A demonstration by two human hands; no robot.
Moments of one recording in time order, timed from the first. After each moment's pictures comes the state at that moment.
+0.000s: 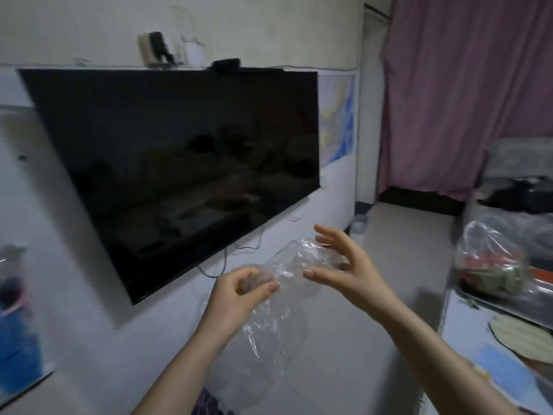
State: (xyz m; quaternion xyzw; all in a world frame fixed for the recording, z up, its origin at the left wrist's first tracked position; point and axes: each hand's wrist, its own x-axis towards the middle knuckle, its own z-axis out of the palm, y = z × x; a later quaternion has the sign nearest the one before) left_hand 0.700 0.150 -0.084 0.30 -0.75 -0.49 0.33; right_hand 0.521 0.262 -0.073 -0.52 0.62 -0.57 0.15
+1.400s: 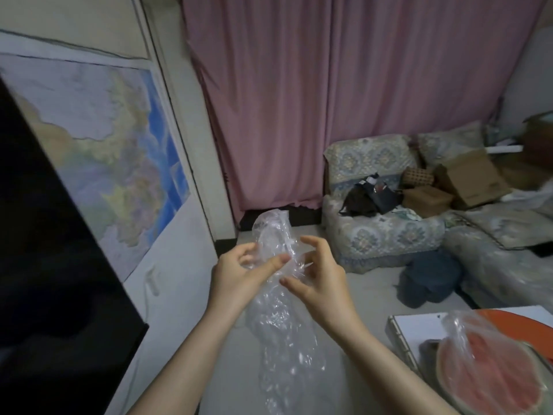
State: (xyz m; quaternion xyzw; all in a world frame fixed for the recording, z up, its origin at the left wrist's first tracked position) left_hand -0.214 -0.311 -0.088 0.10 -0.80 -0.56 0.19; right_hand -0.246 -0.165 -0.120 -0.21 0.76 -0.60 -0.13
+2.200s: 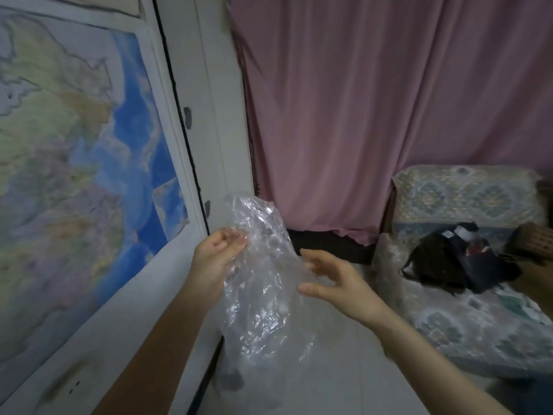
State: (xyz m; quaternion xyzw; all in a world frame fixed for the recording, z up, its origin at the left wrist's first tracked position) left_hand -0.734 -0.489 -0.113 0.12 -0.65 -0.70 0.25; right_hand -0.813 -0.273 -0.129 -0.36 0.74 -0.55 0.14
